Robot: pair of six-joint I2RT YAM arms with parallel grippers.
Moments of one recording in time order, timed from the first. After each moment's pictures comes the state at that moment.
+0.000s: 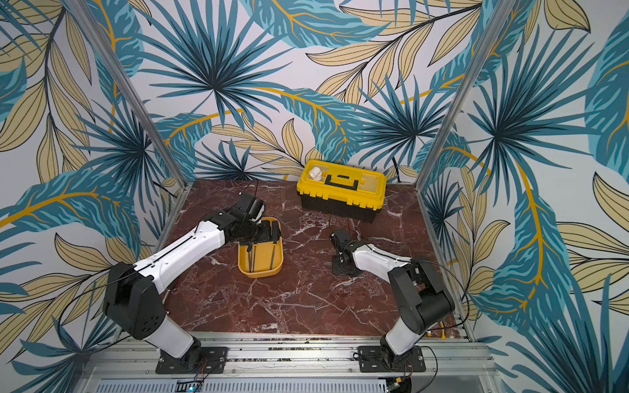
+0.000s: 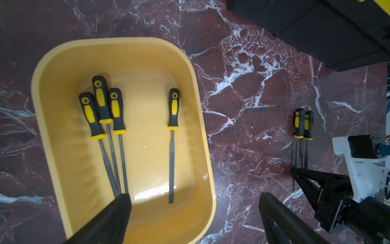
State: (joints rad) left arm -0.50 1.62 1.36 -0.76 0.04 -0.58; right arm 0.43 1.64 0.89 -0.54 0.13 0.45
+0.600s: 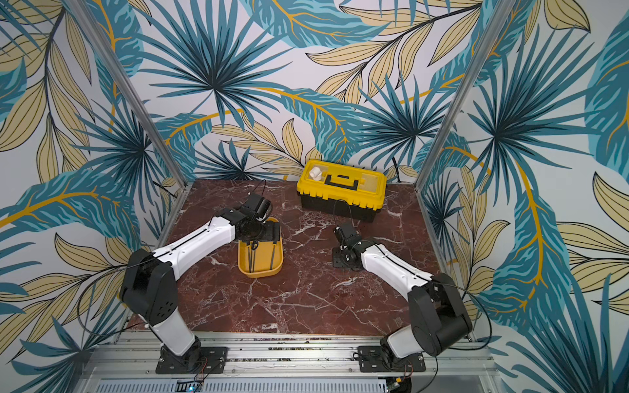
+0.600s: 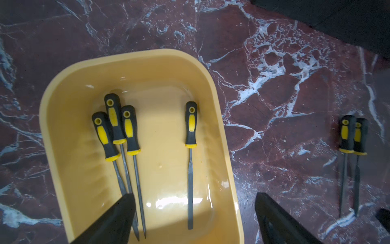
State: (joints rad) left arm -0.50 1.76 1.41 -0.74 -0.07 -0.50; right arm 0.43 1.43 0.94 -0.61 0.08 0.40
